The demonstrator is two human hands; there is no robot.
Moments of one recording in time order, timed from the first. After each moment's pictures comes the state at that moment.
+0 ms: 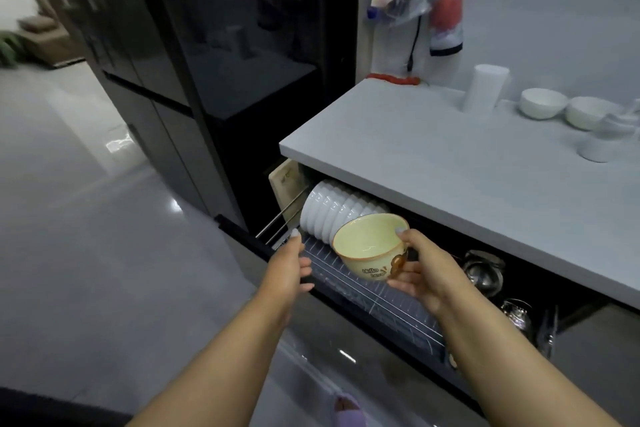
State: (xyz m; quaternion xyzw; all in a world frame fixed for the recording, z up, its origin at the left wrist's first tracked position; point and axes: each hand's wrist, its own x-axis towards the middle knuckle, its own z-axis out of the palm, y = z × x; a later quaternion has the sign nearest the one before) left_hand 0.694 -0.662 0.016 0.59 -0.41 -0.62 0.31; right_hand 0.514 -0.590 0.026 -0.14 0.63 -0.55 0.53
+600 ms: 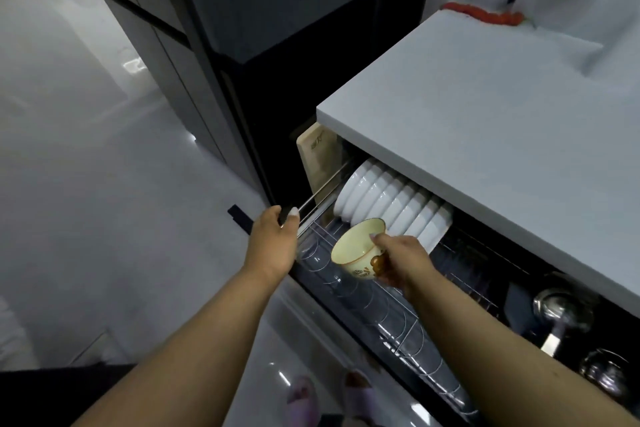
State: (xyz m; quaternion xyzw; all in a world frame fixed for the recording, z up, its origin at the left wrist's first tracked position) left_hand 0.734 -0.844 -0.059 0.69 -0.57 -0.41 0.21; right_hand 0.539 -0.793 -0.106 -0.16 0.74 -0.38 0.54
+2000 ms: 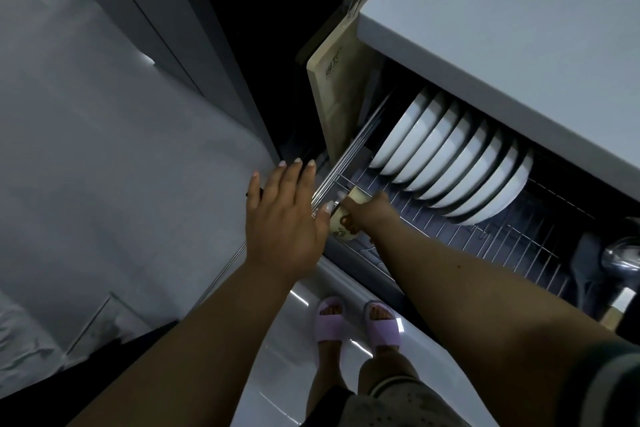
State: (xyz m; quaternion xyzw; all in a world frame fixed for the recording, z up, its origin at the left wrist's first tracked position) left_hand 0.802 -0.919 -0.154 0.52 -0.85 -0.08 0.01; right_hand 0.642 -0.909 -0.226 -0.18 0.83 -0.16 0.50
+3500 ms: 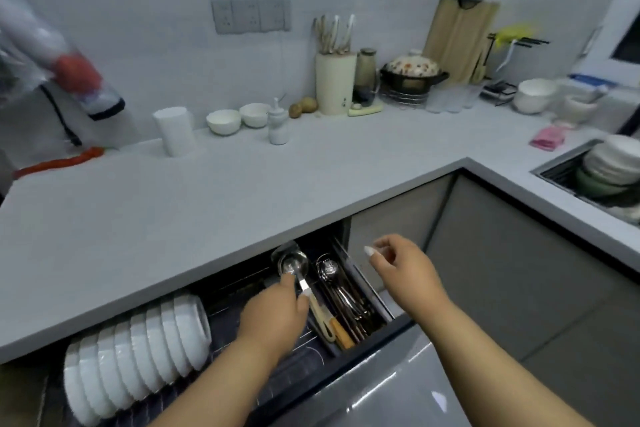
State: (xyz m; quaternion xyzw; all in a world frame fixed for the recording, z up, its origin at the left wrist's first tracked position) left_hand 0.542 -0.674 -0.007 0.02 -0.98 -0.19 -0.01; right_hand 0.493 -0.466 0.031 -0.02 0.92 -0.38 -0.02
